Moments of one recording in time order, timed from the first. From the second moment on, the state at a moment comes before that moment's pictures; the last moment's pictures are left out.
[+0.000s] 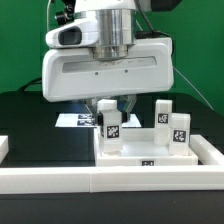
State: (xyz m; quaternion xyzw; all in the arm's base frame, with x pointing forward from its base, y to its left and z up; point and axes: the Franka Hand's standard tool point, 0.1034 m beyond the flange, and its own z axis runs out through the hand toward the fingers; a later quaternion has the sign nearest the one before) arm 0.600 -0.021 0.080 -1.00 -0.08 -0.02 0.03
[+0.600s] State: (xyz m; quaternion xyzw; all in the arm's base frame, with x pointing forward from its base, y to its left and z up) arm 0.598 -0.016 0.079 -0.97 0.22 -0.01 0.06
